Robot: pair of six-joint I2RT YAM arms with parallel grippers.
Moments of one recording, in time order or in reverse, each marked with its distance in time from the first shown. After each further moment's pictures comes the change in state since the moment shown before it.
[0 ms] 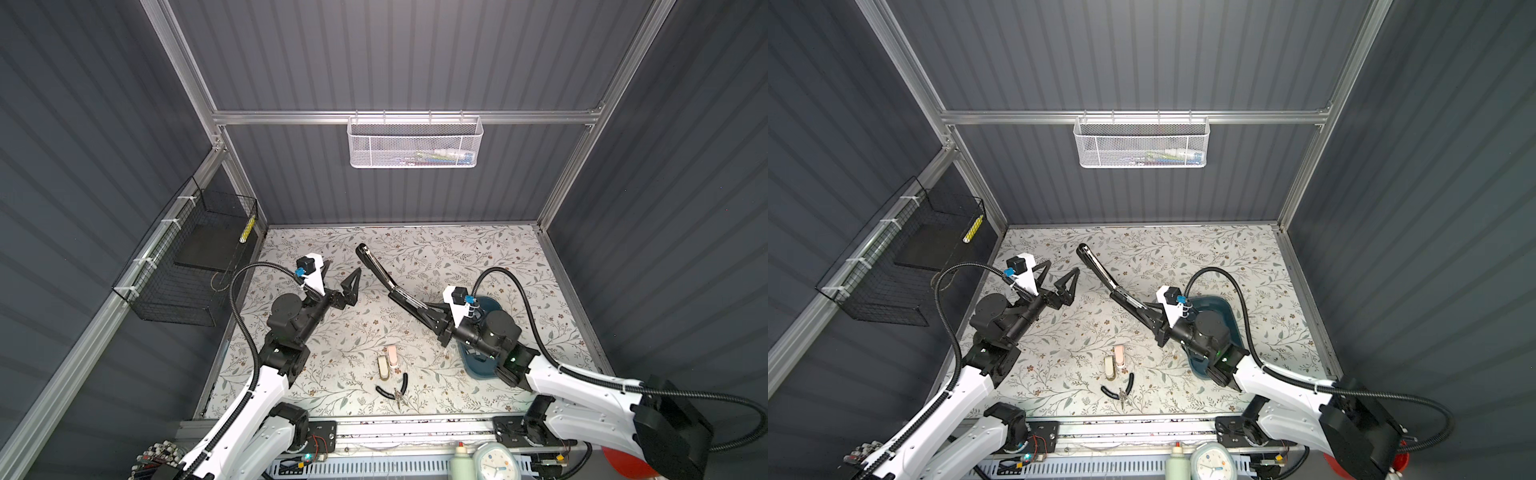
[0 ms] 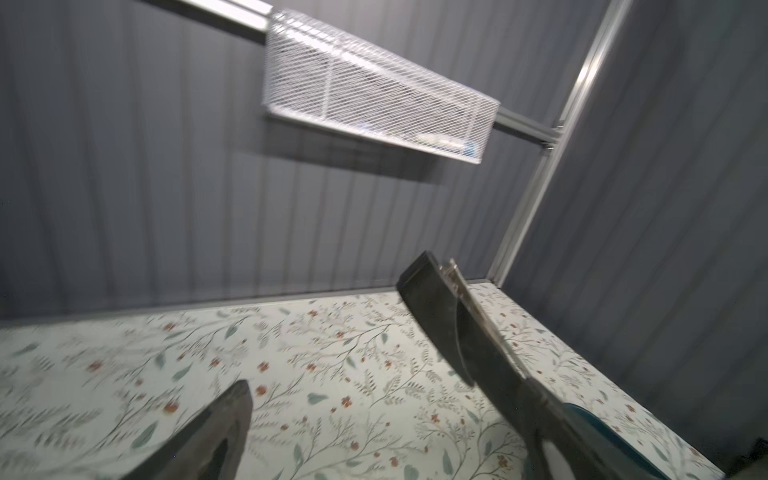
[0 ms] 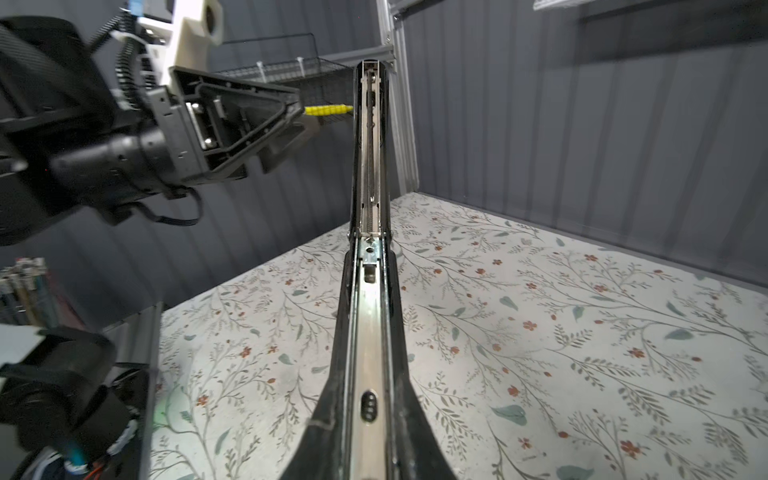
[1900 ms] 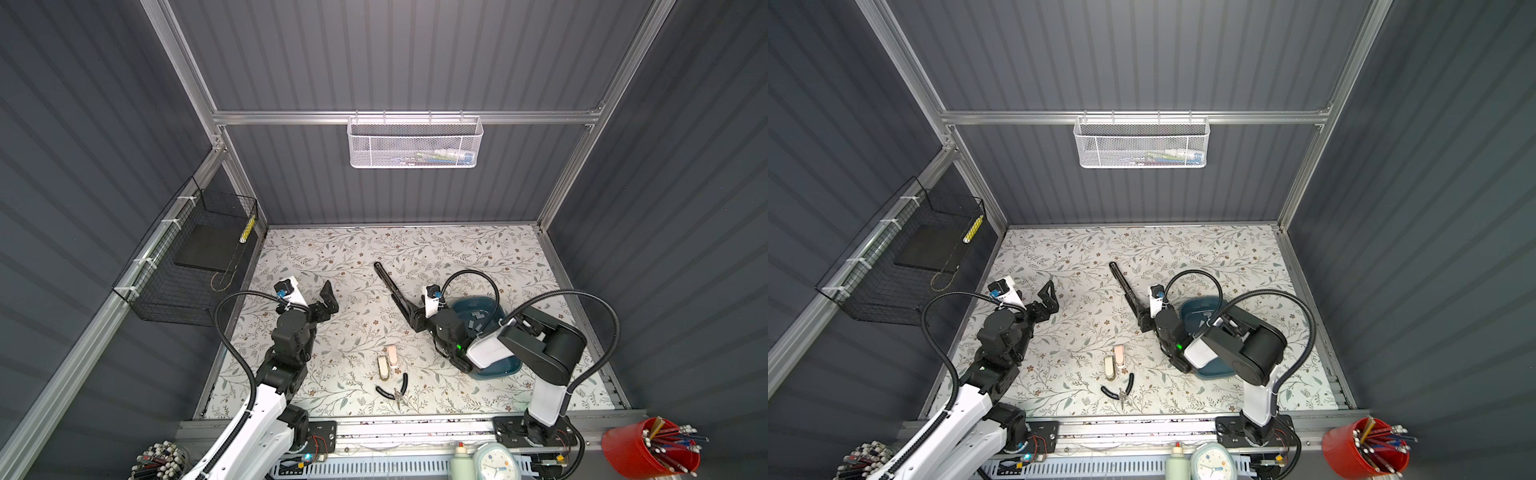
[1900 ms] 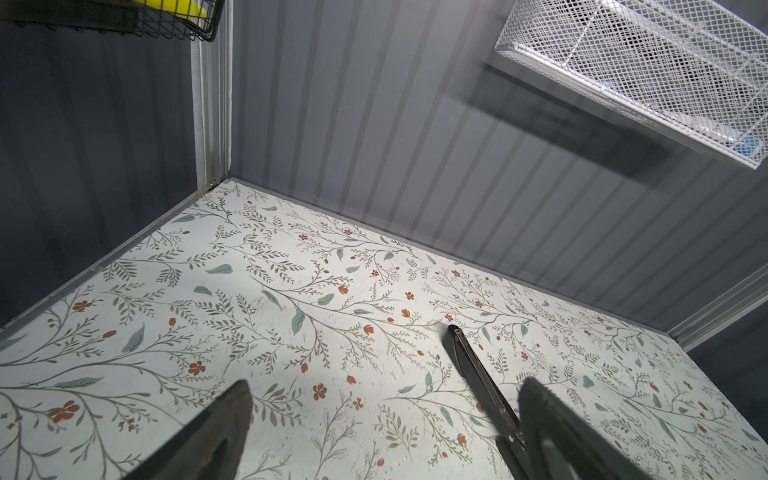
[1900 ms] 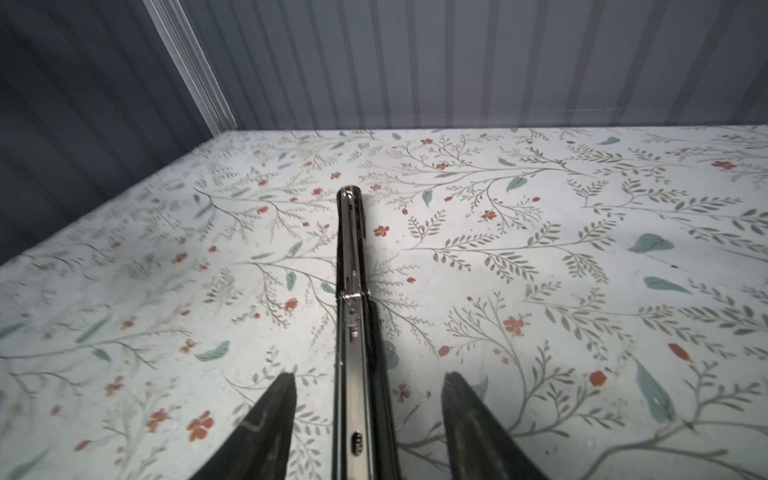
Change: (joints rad) left arm 0.001 -0.123 -0.116 -0.164 -0.415 -0.107; right arm 0.026 0.640 0.089 0.414 0.473 0.102
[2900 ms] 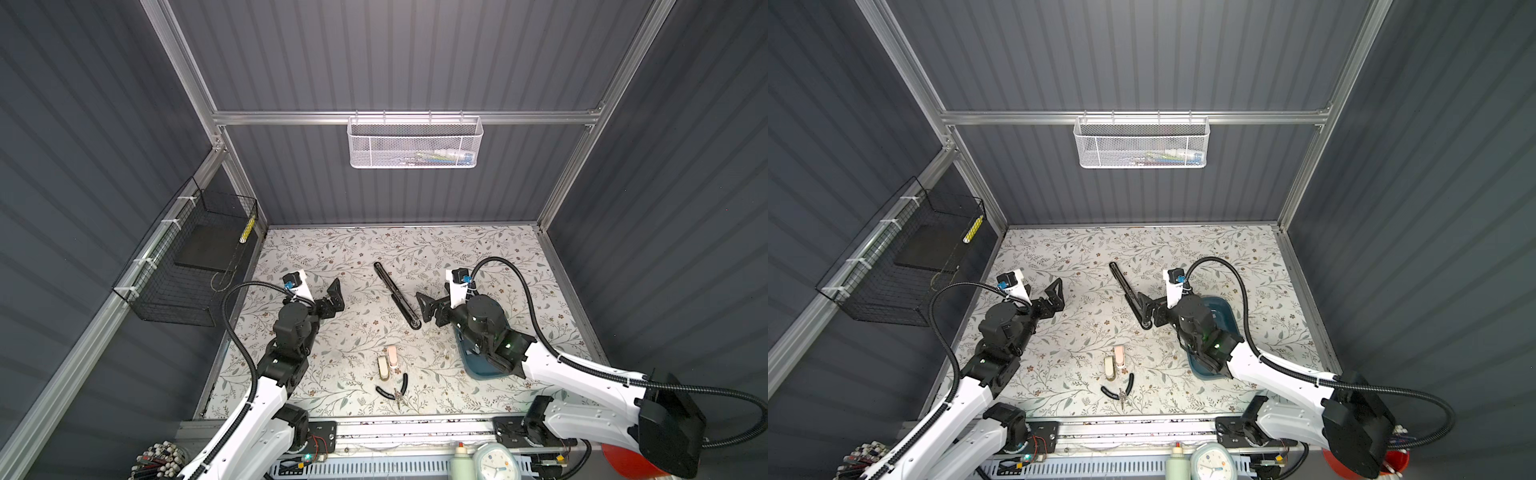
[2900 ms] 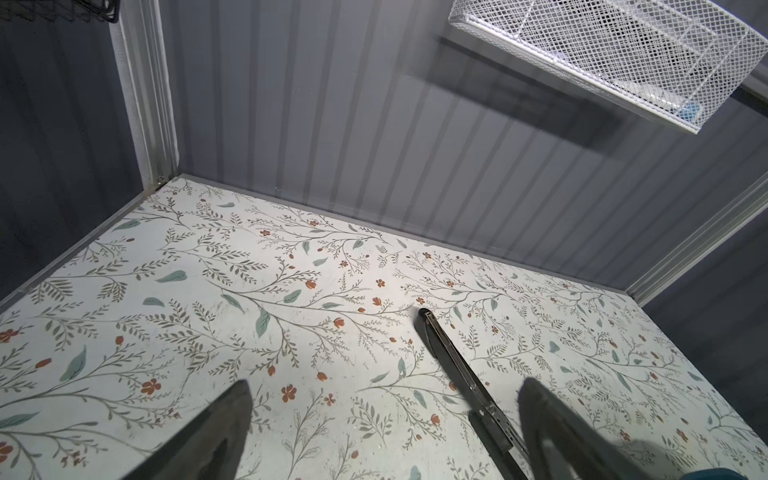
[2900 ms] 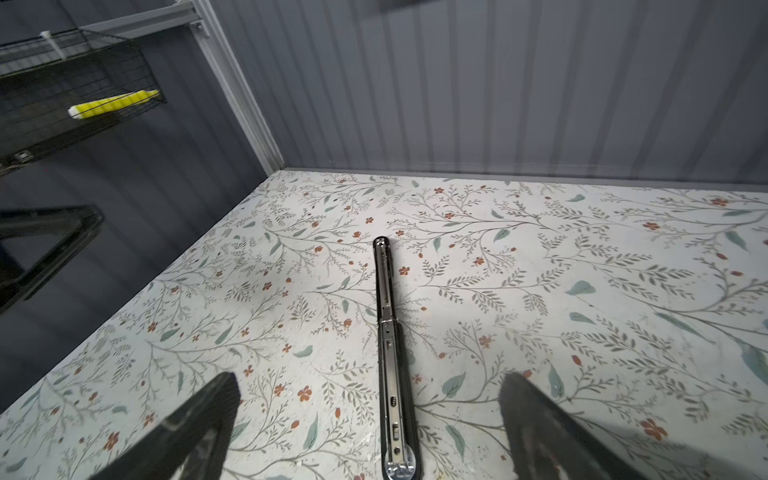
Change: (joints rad) left arm 0.000 0.076 0.071 -0.026 0.130 0.035; right arm -0.001 -0.655 0.084 -0.775 -0.143 -0.002
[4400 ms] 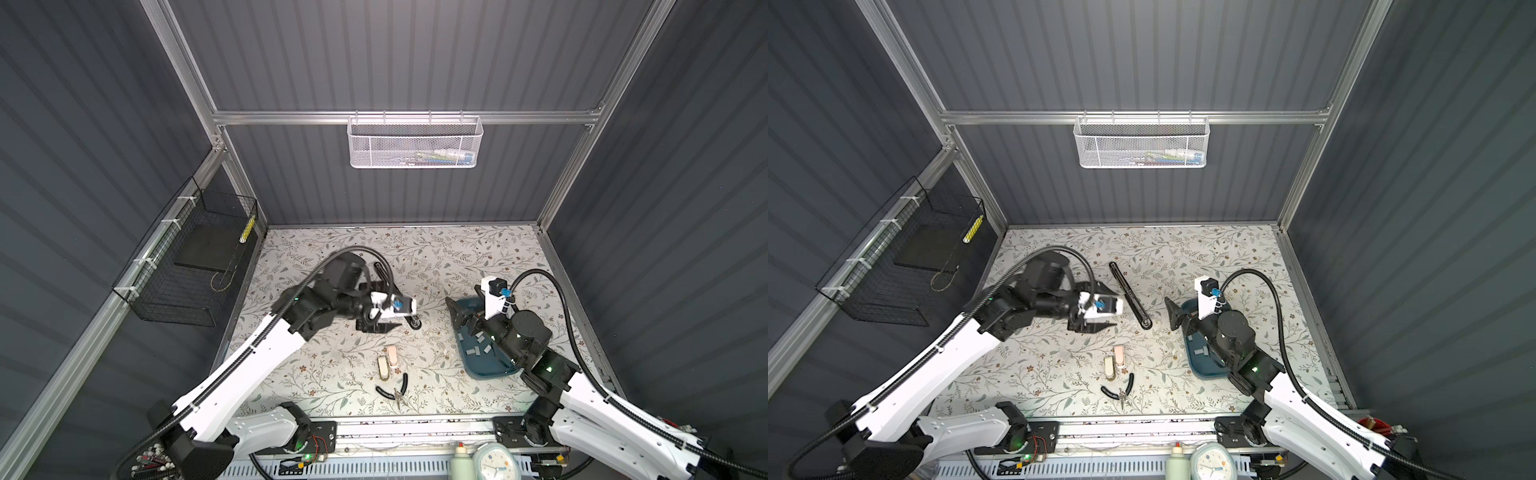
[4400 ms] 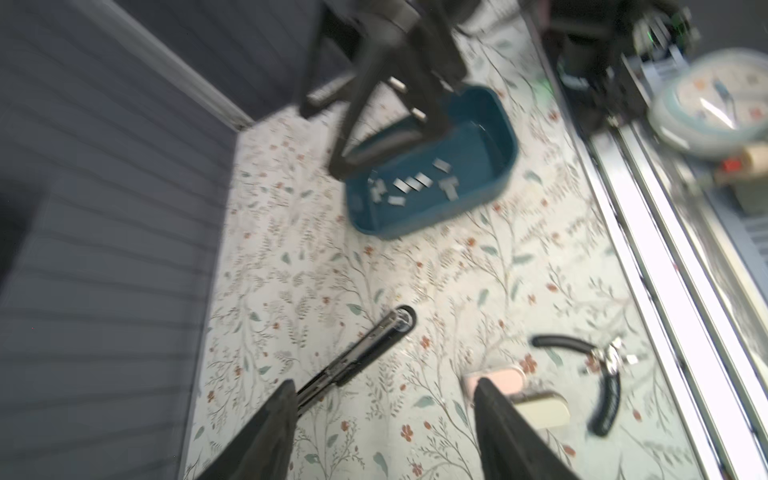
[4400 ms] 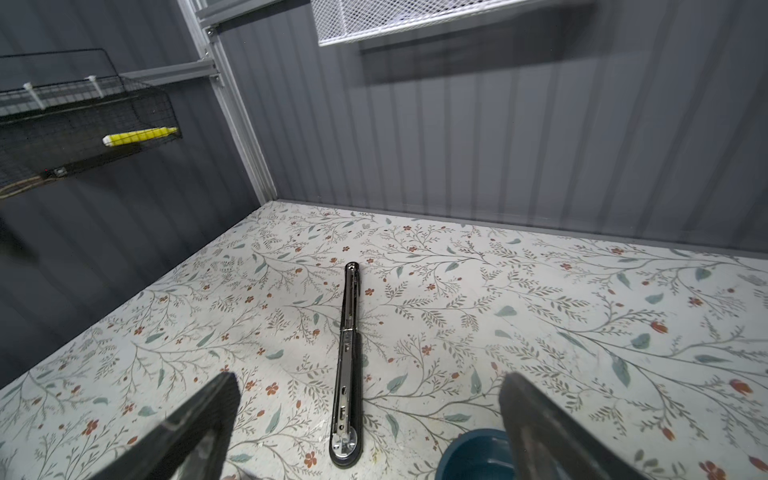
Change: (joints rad) left arm -0.456 0.470 0.813 -1.040 0.559 1.409; right arm -0.161 -0.416 -0.169 -0.116 -0.015 -0.051
